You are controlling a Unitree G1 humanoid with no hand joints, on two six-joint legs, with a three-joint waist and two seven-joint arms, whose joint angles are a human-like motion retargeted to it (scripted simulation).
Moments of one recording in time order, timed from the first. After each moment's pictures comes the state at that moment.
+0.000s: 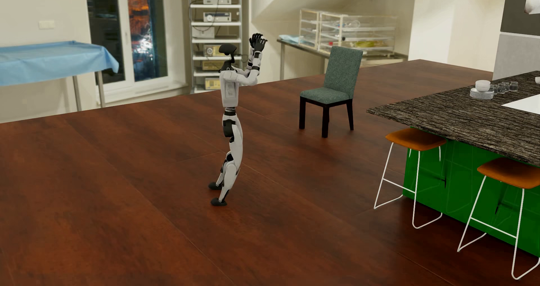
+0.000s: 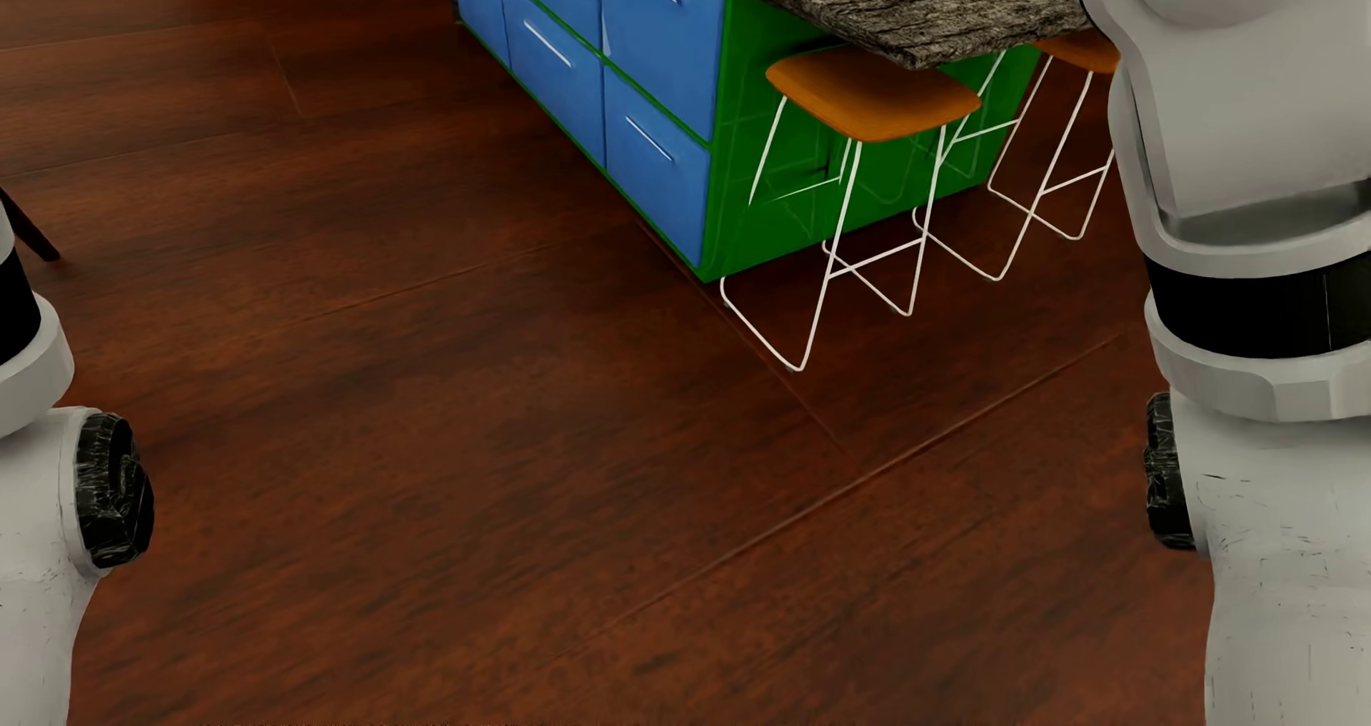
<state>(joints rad) -0.07 -0.12 0.07 0.11 0.01 -0.01 0.00 0.00 -0.09 0.47 0.40 -1.11 -1.21 0.06 0.10 0.67 -0.70 0.00 0.00 0.12 0.20 -0.26 -0.22 0.00 0.00 0.00 0.00 0.00 0.00</state>
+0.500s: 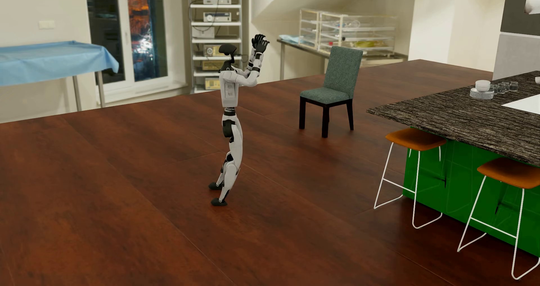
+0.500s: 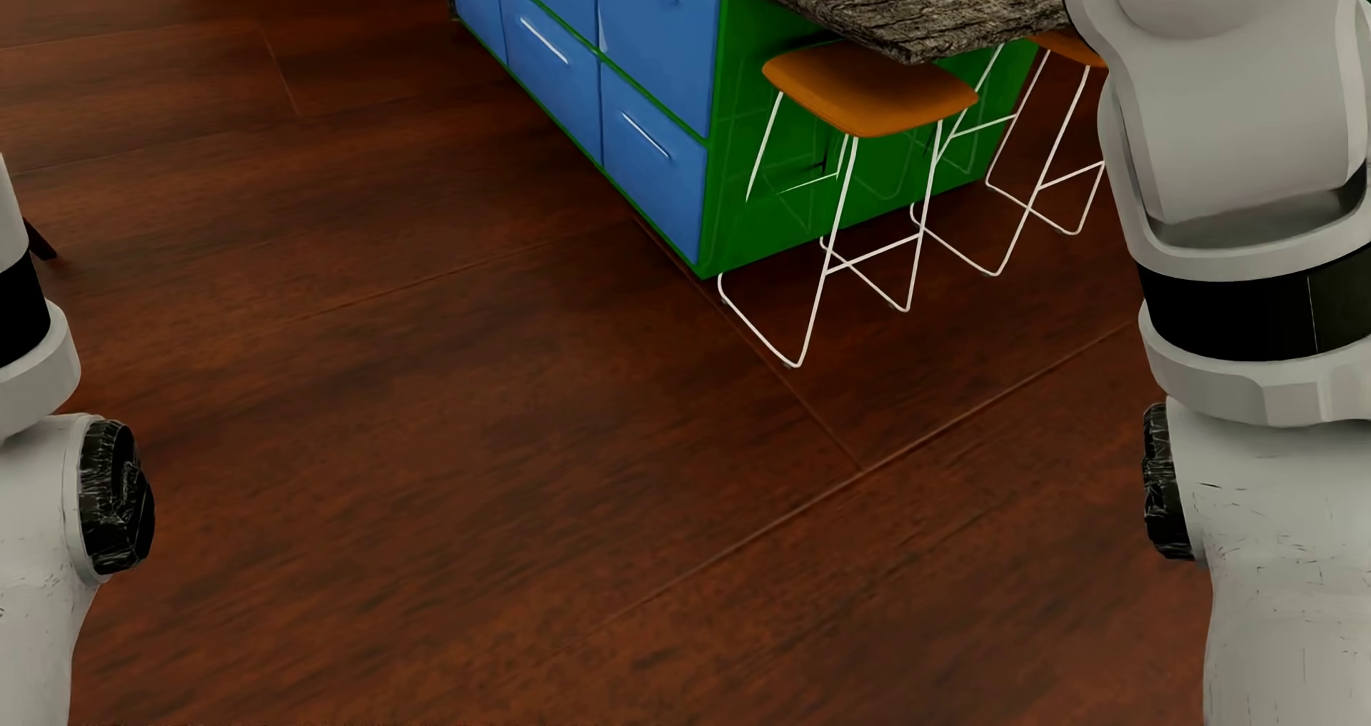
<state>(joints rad) -0.08 -0.13 0.07 0.12 0.02 -0.01 0.00 0.00 -0.09 0.47 0.41 -1.10 -1.19 0.06 0.12 0.67 -0.70 0.00 0.00 0.12 0.20 -0.21 -0.19 0.00 0.00 0.00 0.00 0.00 0.00</state>
